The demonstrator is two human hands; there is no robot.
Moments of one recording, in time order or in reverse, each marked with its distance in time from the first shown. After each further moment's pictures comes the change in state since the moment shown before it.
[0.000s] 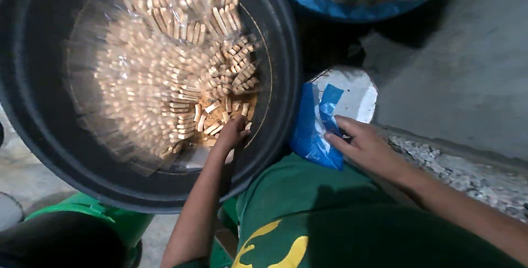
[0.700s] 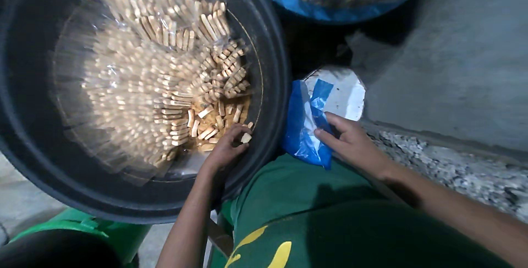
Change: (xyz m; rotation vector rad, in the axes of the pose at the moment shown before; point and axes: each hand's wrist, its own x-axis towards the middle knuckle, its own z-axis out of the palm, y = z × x) left_hand -0.034 -0.001 0.007 -0.268 -0.011 0.291; right_hand 0.000 -0.010 0.005 0.190 0.046 0.135
